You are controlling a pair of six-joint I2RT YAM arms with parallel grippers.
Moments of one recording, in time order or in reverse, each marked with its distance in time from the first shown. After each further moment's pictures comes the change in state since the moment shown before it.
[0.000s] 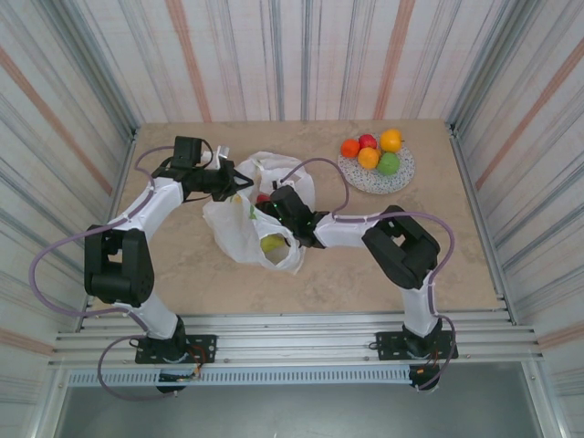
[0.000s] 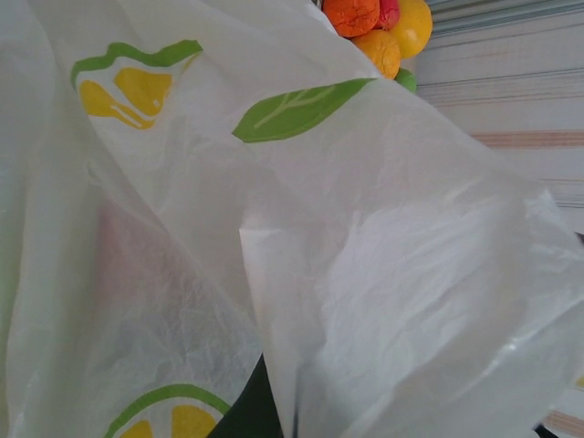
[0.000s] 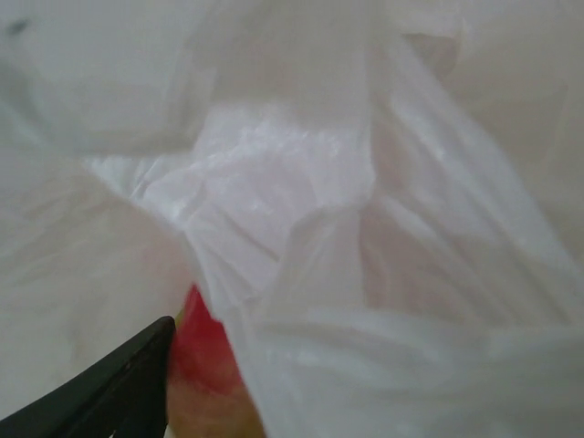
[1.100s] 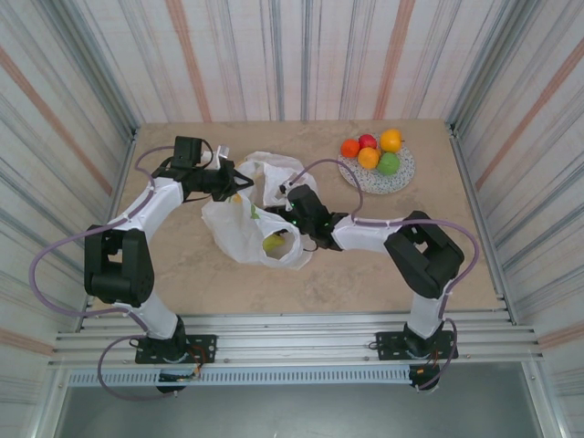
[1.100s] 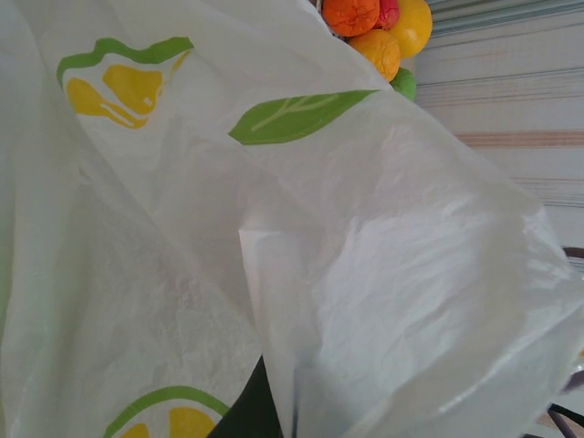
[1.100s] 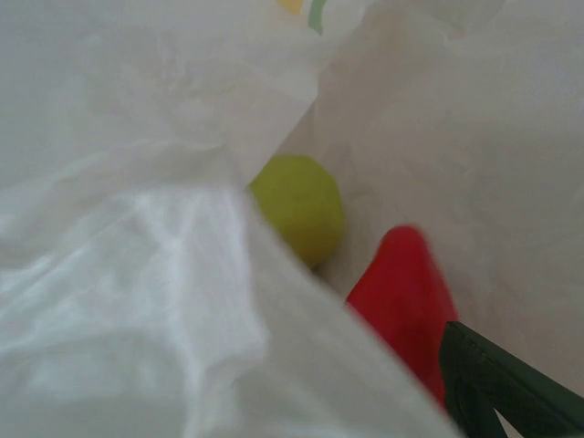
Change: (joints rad) left arm 0.000 0.000 0.000 0.000 0.000 0.000; right arm -0.056 -0.182 -0.168 -0.006 -0.258 -0.089
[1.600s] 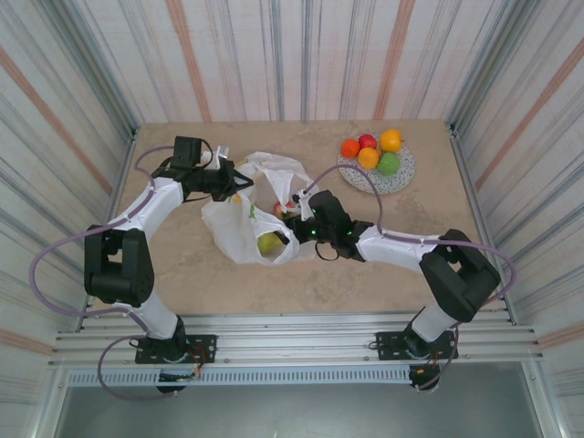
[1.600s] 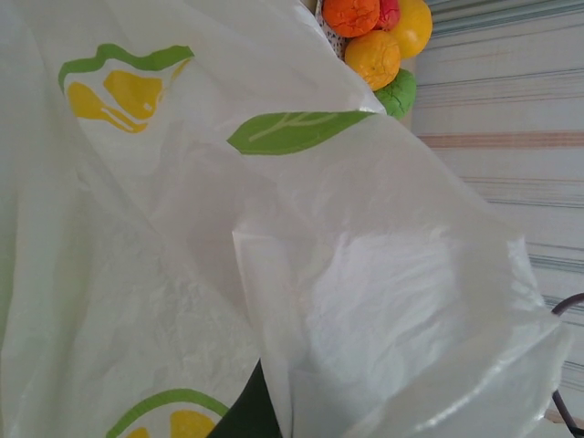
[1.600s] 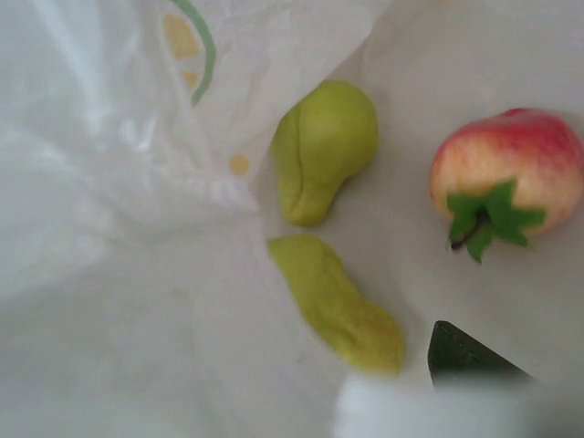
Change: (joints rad) left arm 0.003 0.000 0.000 0.000 0.000 0.000; right arm -0.031 -0.241 -0.182 -0.058 -0.144 -0.097
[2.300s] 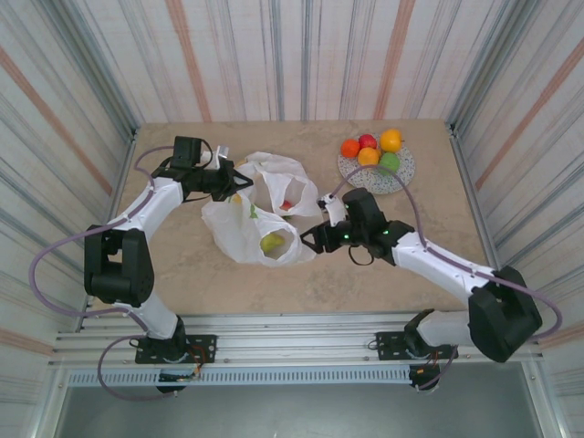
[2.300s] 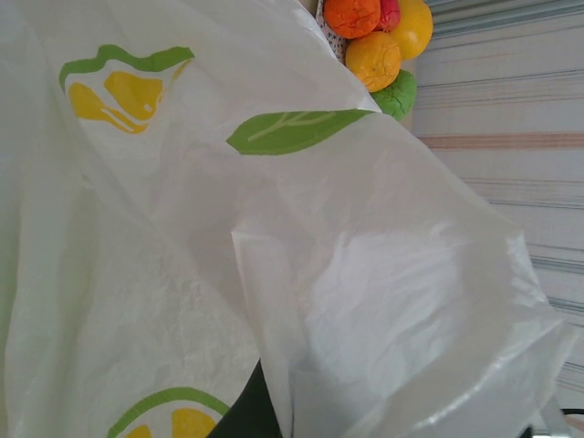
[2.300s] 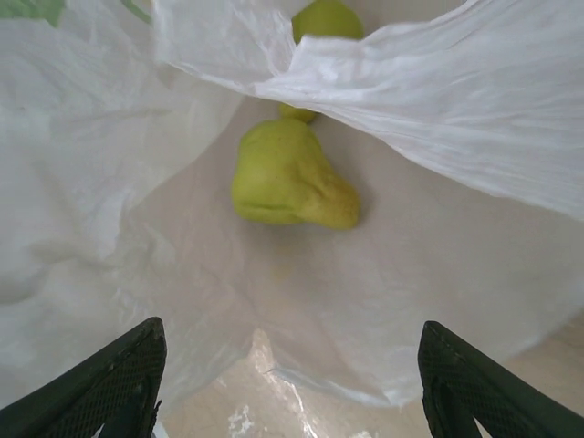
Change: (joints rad) left arm 0.001 0.000 0.000 0.000 -0.001 0.000; right arm -0.151 -0.314 -0.060 -0.380 -0.186 -0.212
